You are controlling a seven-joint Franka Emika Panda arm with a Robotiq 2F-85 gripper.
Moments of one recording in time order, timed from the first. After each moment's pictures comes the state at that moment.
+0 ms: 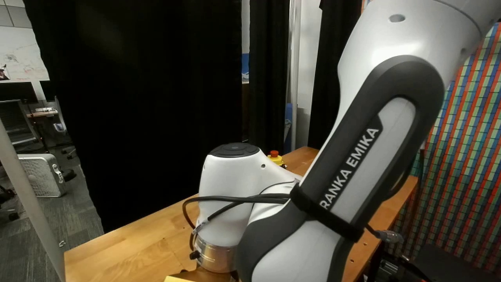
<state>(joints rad) 0.55 0.23 0.32 -2.39 0.05 2.80 1.50</state>
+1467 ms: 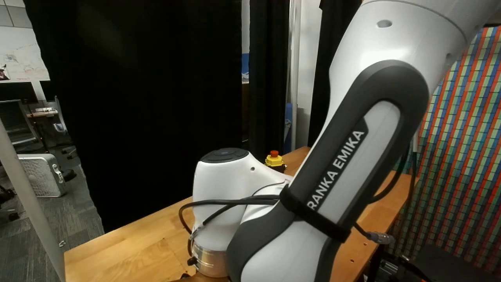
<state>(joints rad) 0.55 0.26 0.32 -2.36 0.05 2.73 1.51</state>
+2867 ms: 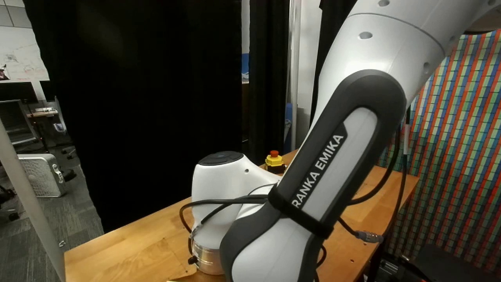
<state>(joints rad) 0.53 0.30 0.32 -2.33 0.05 2.71 1.47</state>
